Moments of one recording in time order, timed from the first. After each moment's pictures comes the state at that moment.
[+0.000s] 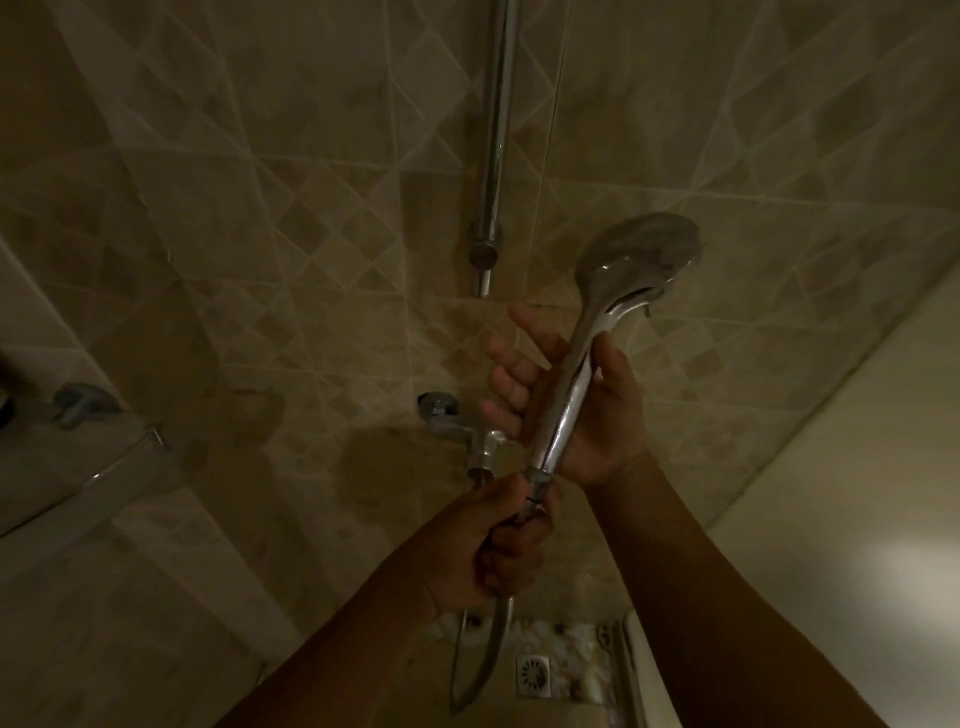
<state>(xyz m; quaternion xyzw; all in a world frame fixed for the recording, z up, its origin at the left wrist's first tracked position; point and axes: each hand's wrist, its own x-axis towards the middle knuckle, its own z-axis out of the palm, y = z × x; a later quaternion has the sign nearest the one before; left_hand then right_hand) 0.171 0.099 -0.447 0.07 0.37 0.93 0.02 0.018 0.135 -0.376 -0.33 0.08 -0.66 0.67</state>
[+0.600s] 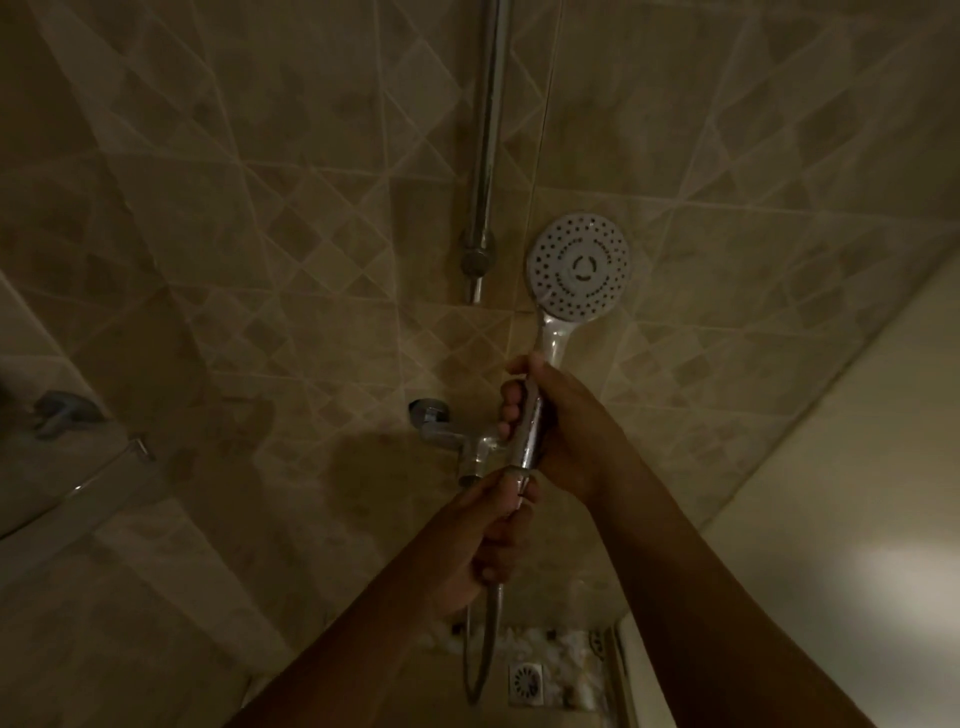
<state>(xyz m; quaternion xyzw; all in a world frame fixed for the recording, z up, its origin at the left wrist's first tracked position) 0.164 0.097 -0.458 -0.08 0.41 0.90 -0.08 0.018 0.133 -0.384 -0.26 0.41 -0.70 0.52</state>
